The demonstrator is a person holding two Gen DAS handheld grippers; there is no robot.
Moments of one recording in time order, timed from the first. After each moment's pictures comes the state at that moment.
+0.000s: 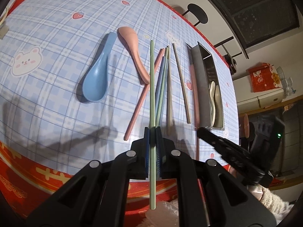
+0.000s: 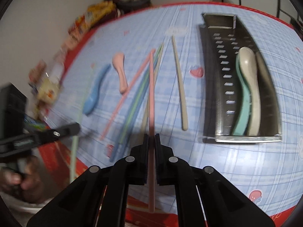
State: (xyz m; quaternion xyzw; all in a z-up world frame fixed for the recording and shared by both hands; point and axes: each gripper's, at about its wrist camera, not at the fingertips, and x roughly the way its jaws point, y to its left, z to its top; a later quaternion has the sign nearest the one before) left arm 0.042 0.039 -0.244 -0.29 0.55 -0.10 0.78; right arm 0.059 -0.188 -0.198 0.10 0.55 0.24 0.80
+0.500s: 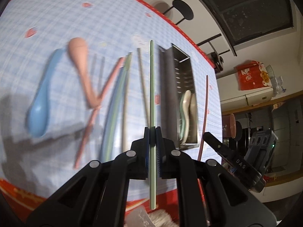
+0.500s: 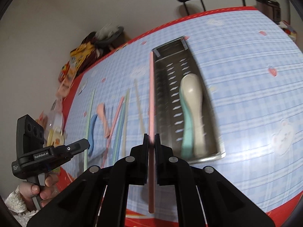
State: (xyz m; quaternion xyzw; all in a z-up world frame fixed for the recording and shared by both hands) left arm 0.119 -0.023 -0.222 -0.30 0.55 -0.15 0.76; right arm 0.090 -0.282 -0.173 0.21 0.51 0.16 0.82
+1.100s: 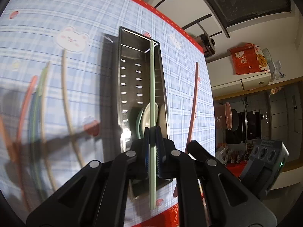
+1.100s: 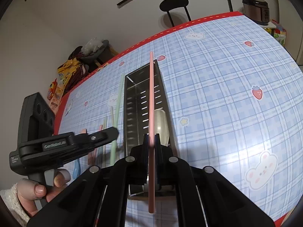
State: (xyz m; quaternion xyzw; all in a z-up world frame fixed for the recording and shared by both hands) left arm 0.226 -0.142 -0.248 -0.28 0.59 -0.21 0.73; right arm 0.142 -0.324 -0.181 0.22 0.50 0.12 0.83
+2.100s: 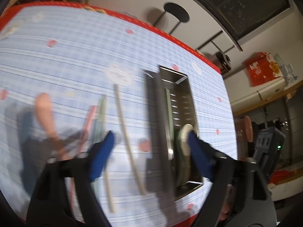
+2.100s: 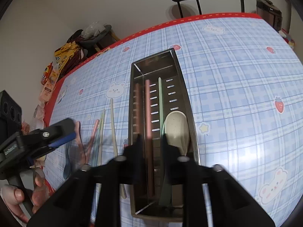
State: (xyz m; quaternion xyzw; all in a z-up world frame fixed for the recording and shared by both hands) left arm 0.203 -0.060 -0.207 -0.22 0.52 -0.12 0.81; right arm 0.166 -0.275 -0.190 0.16 0.52 0.13 0.83
